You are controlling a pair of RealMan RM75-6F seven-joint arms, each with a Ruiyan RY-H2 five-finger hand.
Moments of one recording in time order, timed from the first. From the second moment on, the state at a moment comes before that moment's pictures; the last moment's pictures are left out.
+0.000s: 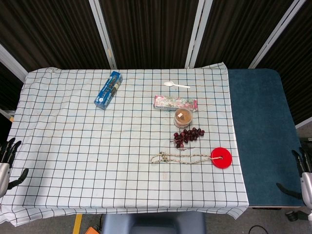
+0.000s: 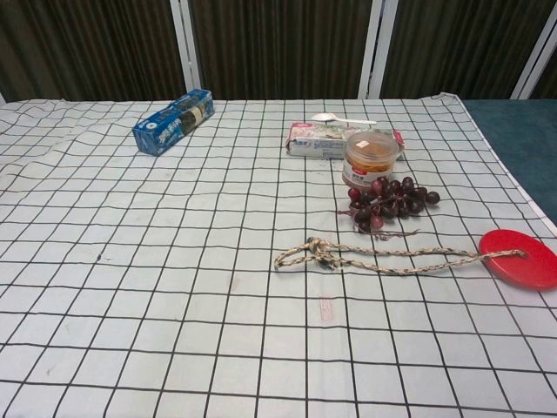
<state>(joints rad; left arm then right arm) -0.09 -1.15 -0.06 -1.45 1.51 1.53 -0.03 -0.06 -1.14 0.05 -1.48 -1.46 1.54 0.07</state>
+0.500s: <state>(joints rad) -0.16 -1.16 -0.04 -1.52 1.57 1.44 0.02 -0.06 -1.12 0.08 -1.51 -1.44 1.55 0.09</state>
